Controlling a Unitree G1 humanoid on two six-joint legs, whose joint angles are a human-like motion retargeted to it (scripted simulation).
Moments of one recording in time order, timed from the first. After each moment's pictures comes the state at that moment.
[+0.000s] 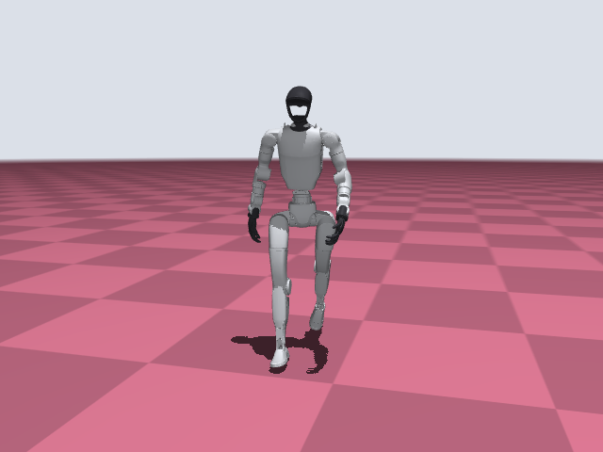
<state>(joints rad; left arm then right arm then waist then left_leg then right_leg) -0.25 0.37 -0.22 0.73 -0.59 0.03 -0.14 0.05 -0.29 0.32 1.20 -0.21 0.17 0.13 -0.22 -0.04 0.25 0.50 -0.07 -0.24 -0.04 -0.03 -0.11 -0.19 -0.04 -0.21 -0.09 0.08 0.11</state>
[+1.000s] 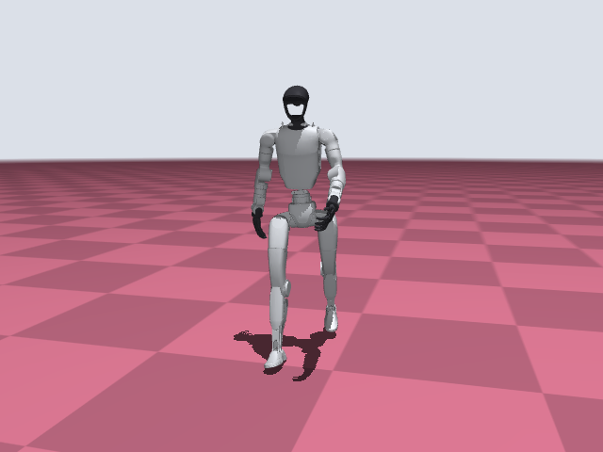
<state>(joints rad) -0.51 0.35 -0.23 0.84 -0.76 -0.02 -0.08 0.06 -0.24 0.38 1.41 -0.22 0.20 0.18 -0.15 -0.09 0.23 0.48 -0.05 -0.02 0.05 -0.12 -0.05 -0.18 -0.12 -0.18 -0.09 0.08 0.20</state>
